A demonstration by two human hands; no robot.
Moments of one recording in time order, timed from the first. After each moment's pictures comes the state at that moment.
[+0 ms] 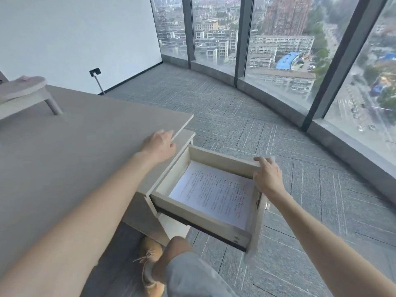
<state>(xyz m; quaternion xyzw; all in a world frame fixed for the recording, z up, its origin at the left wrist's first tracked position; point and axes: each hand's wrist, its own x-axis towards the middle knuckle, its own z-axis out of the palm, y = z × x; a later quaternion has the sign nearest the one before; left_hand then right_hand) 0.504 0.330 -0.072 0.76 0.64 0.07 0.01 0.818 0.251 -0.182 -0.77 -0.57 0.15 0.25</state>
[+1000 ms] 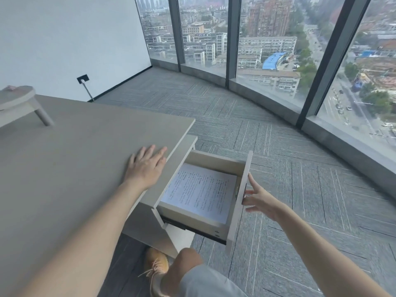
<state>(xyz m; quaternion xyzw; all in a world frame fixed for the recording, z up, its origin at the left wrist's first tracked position) 0.438 0.331 -0.122 0.76 0.65 0.02 0.03 0.786 0.233 -0.215 -0.62 -0.44 0.58 0.29</state>
